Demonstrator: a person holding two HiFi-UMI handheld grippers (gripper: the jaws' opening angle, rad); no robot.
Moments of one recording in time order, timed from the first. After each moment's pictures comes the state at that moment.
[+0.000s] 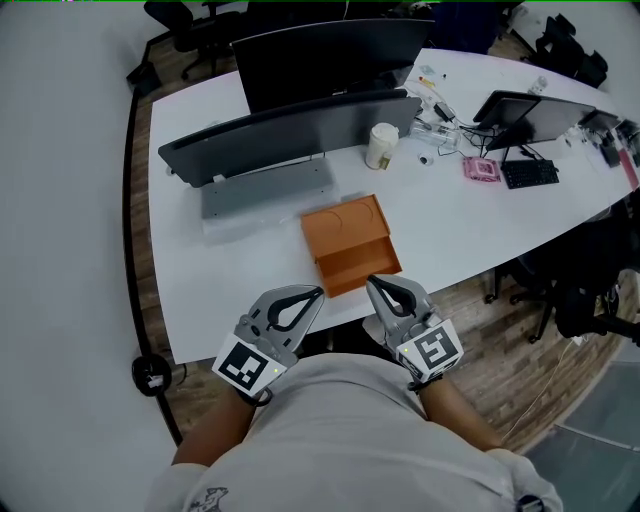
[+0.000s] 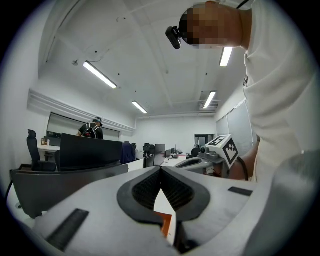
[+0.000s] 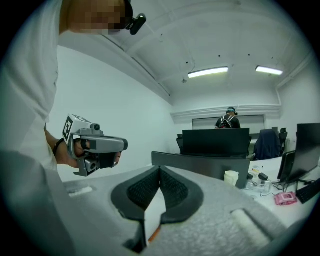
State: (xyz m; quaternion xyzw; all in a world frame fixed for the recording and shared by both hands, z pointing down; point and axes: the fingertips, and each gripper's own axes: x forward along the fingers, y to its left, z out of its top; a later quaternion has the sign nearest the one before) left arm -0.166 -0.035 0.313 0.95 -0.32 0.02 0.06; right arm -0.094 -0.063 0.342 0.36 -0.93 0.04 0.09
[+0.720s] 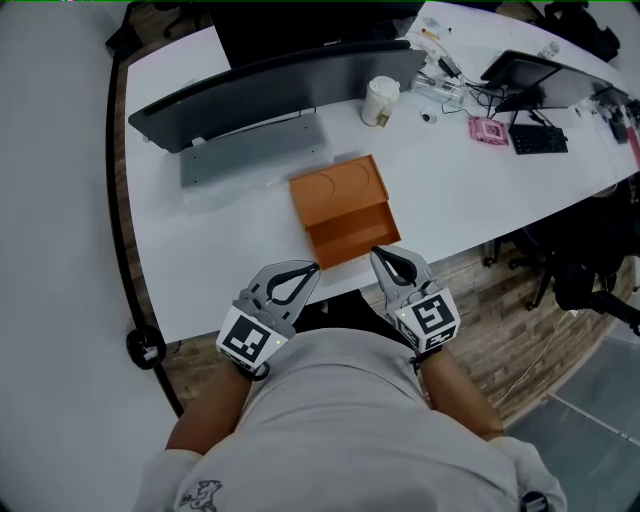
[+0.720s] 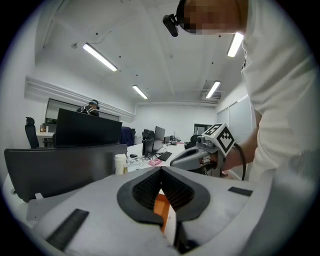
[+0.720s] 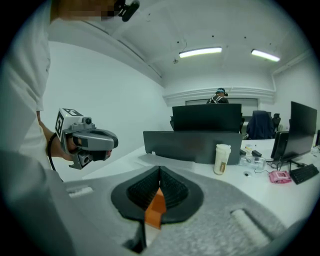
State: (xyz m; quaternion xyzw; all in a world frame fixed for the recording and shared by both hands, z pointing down) left arm -0.150 -0.068 0.405 0.94 -0.31 0.08 0.09; right arm -0.060 -0.101 0.442 0.38 -0.90 0.12 0.17
